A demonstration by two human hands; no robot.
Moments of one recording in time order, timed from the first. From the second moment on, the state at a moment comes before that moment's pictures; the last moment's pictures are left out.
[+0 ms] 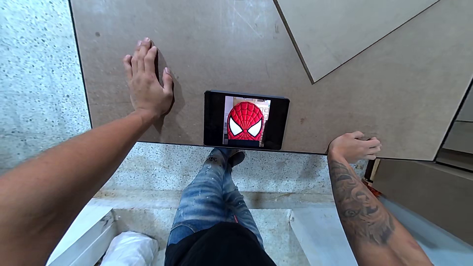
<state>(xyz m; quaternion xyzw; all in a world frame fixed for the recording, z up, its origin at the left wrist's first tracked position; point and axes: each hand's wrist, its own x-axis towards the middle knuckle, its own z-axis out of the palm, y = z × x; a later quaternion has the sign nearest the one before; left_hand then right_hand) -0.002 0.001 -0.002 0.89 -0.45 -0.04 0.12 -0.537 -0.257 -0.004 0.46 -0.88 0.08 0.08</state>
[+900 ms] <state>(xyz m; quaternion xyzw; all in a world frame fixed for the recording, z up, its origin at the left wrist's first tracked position) -0.003 0.000 0.001 0.88 -0.45 -0.05 0.13 -0.538 -0.258 -0.003 0.47 -0.88 0.08 0.07</state>
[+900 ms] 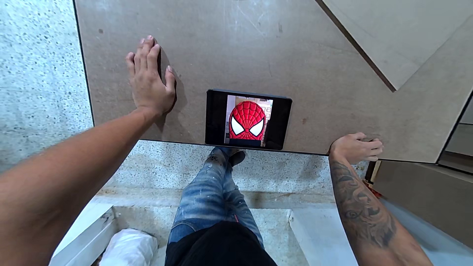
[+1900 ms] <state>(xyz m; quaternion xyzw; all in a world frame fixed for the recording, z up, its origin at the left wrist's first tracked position) -0.001 0.001 -0.004 0.88 -0.45 -0.05 0.13 -0.539 -0.258 -0.004 0.48 -0.87 0.09 0.07</state>
